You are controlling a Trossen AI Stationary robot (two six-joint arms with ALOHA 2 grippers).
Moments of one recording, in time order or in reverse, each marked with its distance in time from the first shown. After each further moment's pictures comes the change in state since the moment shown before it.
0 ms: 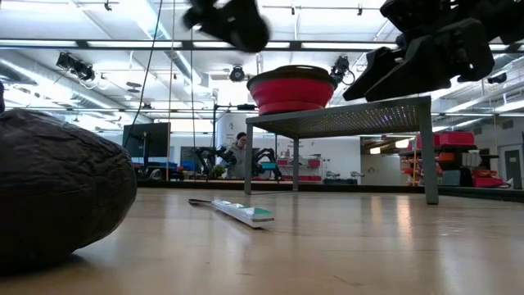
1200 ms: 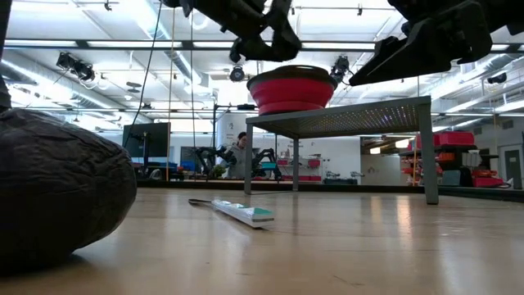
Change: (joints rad) left arm 0.430 0.012 -0.115 0.732 0.335 0.337; right arm 0.000 -0.112 0.000 -0.064 0.041 0.031
